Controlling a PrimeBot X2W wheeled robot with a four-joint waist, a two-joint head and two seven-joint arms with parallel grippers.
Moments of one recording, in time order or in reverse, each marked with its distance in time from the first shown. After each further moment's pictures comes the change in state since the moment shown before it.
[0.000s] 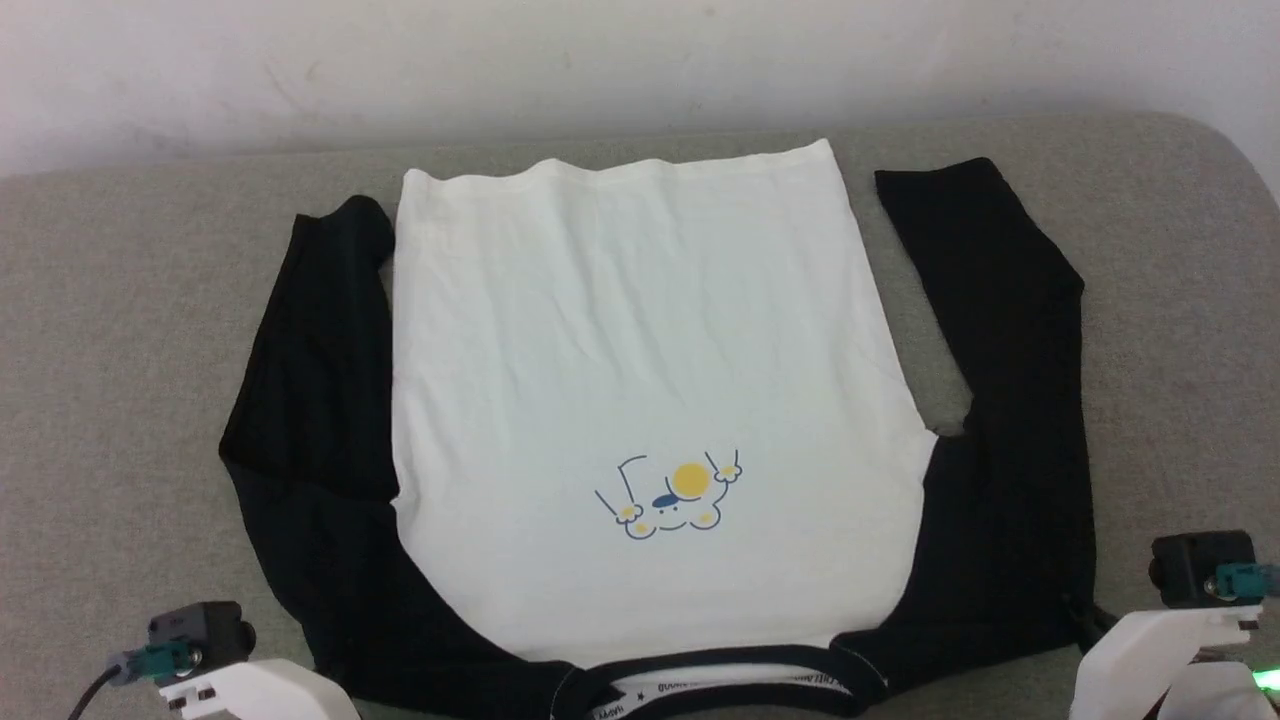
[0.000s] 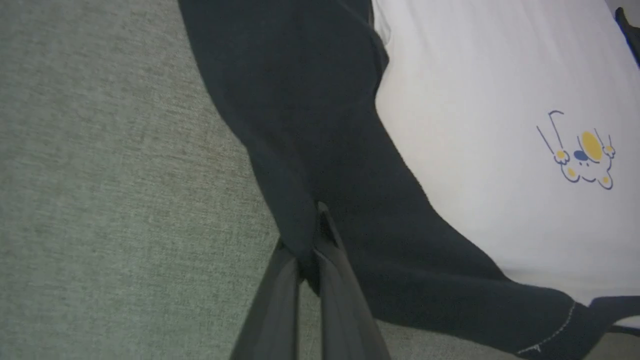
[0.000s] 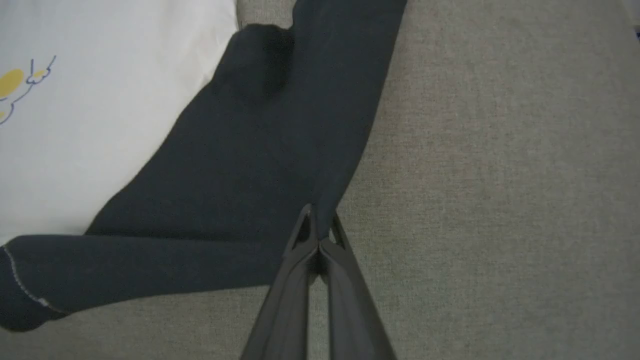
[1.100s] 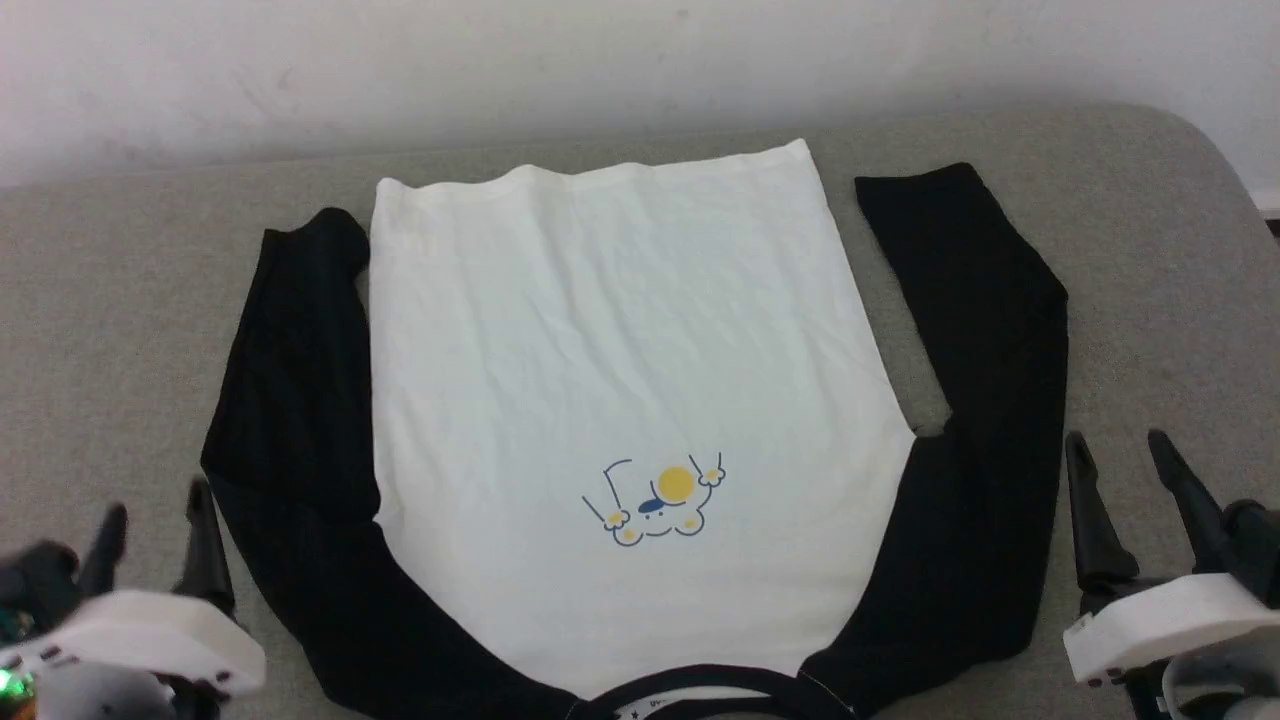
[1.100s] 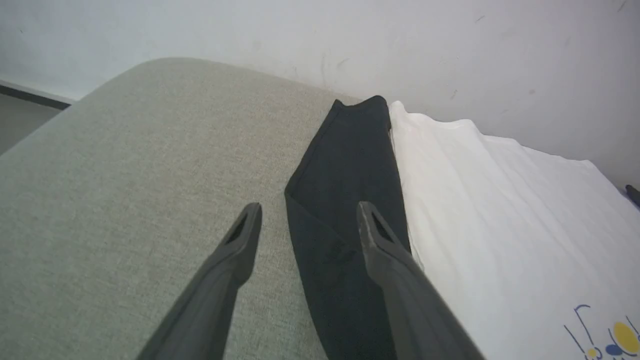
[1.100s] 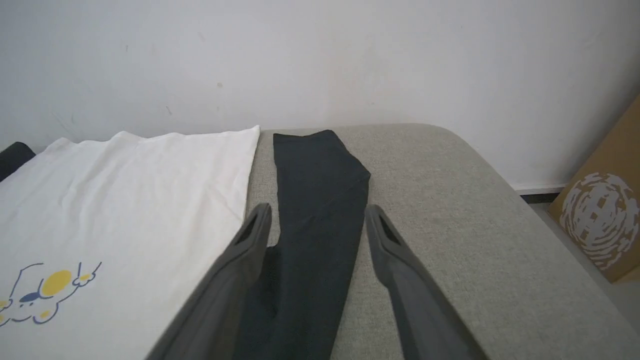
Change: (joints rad) left arm -0.045 0.008 0.147 -0.004 0.107 0.029 -0.341; right arm -0.091 0.007 0.000 0.115 -0.025 -0.005 -0.634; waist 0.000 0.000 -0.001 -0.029
